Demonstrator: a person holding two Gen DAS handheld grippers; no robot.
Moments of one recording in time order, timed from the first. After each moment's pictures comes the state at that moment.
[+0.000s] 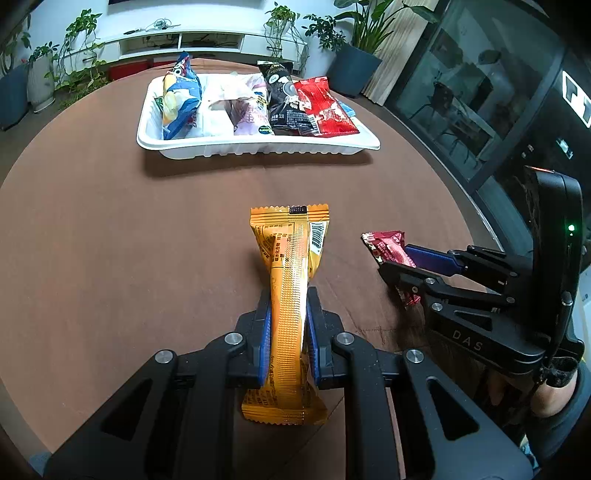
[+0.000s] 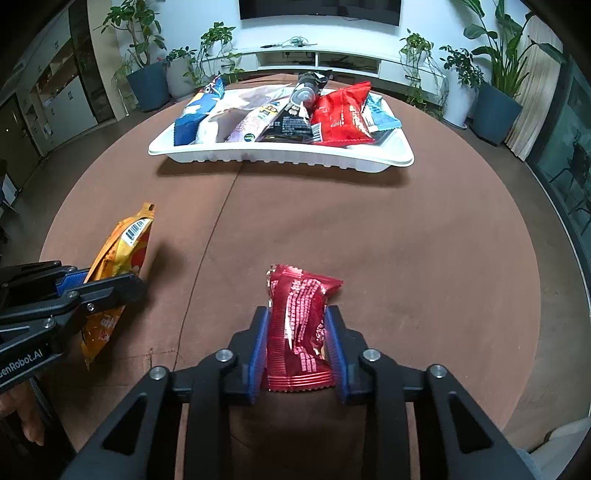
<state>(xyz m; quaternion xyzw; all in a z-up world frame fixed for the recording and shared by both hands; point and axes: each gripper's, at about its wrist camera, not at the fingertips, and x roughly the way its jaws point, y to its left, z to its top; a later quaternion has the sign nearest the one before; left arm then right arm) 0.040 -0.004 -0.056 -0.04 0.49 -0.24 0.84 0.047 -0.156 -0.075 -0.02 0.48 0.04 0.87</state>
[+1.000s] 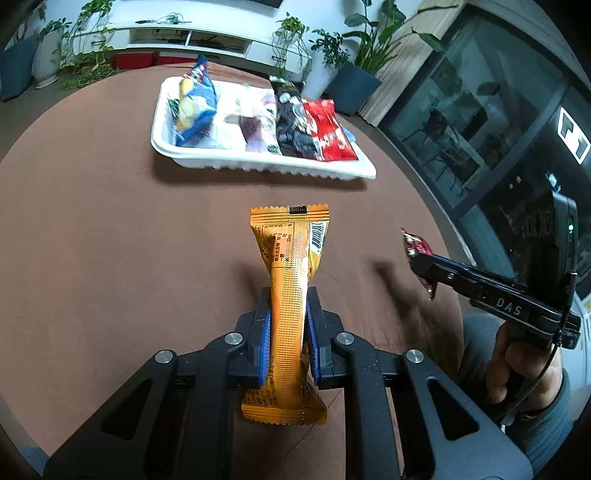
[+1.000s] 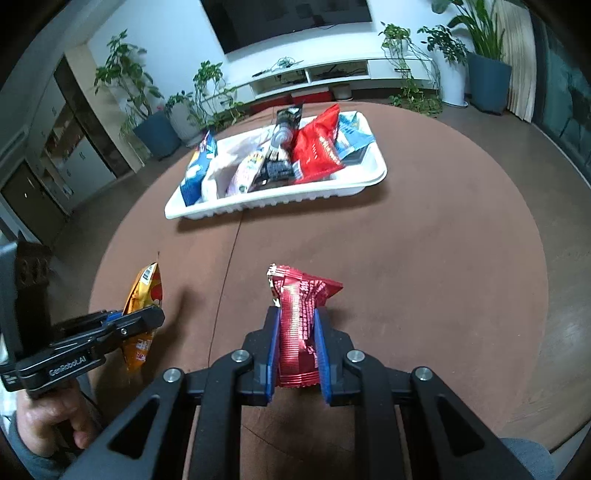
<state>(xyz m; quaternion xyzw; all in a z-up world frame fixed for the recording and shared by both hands) 0.048 0.024 -0.045 -0.11 0.47 -0.25 0.84 0.044 -0.210 -0.041 0.12 0.45 0.07 0.88</state>
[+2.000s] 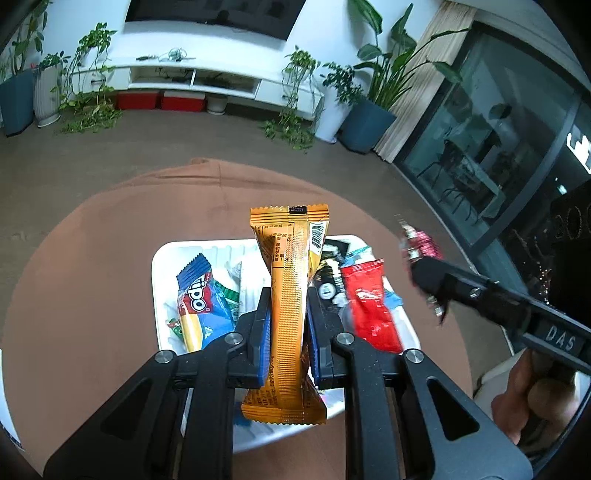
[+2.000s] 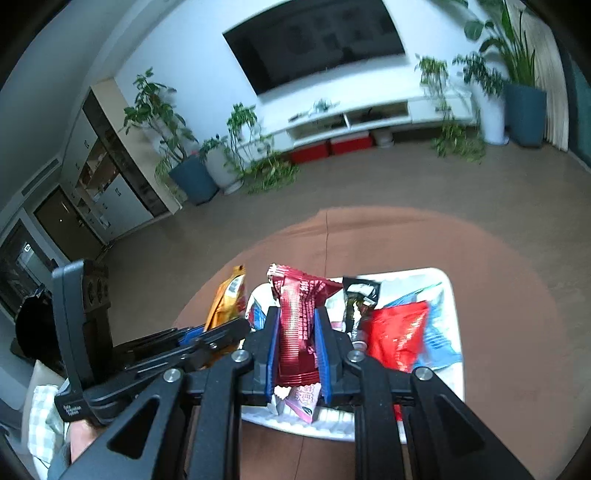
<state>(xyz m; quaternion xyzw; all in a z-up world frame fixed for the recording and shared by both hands) 0.258 0.016 0.027 -0.10 0.43 -0.23 0.87 0.245 -0.179 0.040 0.15 0.39 0.14 0.90</state>
